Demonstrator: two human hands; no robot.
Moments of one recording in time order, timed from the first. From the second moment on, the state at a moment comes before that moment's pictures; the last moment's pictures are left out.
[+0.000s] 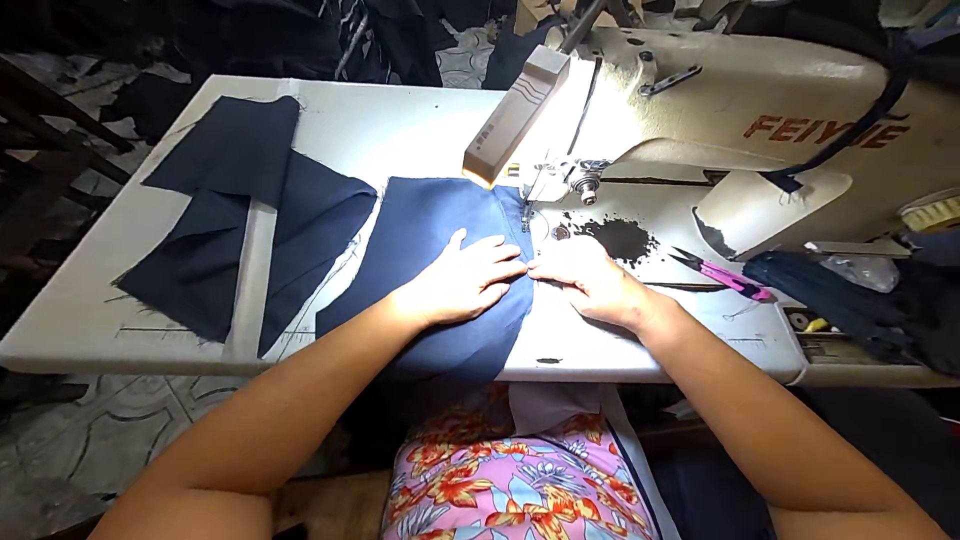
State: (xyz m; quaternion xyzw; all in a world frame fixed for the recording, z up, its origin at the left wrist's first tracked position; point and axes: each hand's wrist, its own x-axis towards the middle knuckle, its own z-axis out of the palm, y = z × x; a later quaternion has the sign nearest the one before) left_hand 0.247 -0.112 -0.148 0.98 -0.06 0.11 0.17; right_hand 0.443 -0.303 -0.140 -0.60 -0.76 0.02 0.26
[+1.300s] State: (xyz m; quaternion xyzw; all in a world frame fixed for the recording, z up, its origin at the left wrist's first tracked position) left_hand 0.252 -0.192 -0.141 0.97 0.07 0.18 0.15; right_hand 0.418 -0.320 -0.146 -0.65 -0.72 -0.05 0.25
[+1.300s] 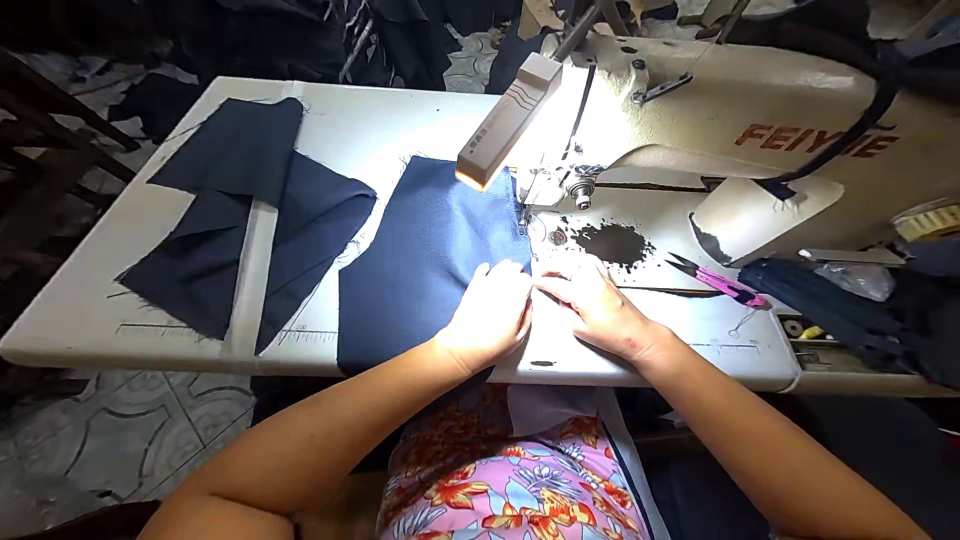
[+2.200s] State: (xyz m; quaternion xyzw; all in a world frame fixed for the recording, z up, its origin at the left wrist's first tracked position) left_hand 0.254 -0.186 -0.145 0.97 0.13 0.14 0.14; right_hand 0.434 -0.298 -0.140 -0.65 -0.72 0.02 0.23
